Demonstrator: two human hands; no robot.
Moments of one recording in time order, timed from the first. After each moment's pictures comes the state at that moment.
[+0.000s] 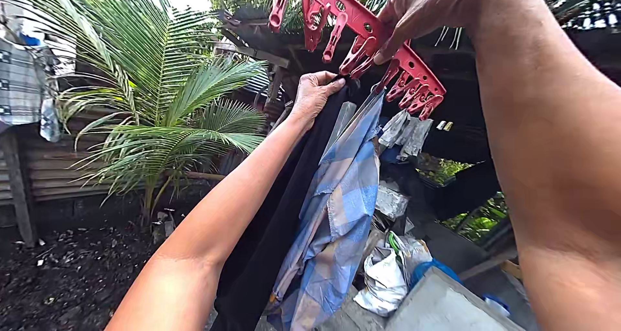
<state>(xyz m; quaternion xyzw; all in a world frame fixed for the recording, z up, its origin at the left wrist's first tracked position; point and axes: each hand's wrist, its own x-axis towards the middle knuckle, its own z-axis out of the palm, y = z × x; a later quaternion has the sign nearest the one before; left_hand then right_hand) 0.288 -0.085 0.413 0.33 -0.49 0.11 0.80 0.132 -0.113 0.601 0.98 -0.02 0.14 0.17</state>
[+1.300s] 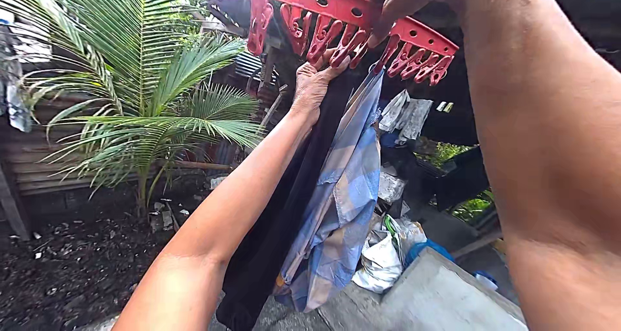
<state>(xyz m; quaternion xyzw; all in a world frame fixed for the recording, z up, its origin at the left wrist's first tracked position) 0.269 -0.119 0.399 0.18 -0.45 0.04 0.87 0.149 -0.135 0.576 0.96 0.00 0.18 0.23</state>
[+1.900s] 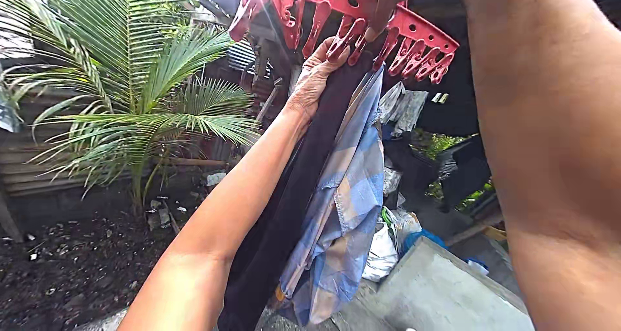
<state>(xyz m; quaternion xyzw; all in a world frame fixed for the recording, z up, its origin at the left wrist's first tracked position) 0.268 -0.130 0.398 0.12 -0.53 -0.04 0.84 0.188 -0.141 0.551 0.86 -0.07 0.51 0.05</state>
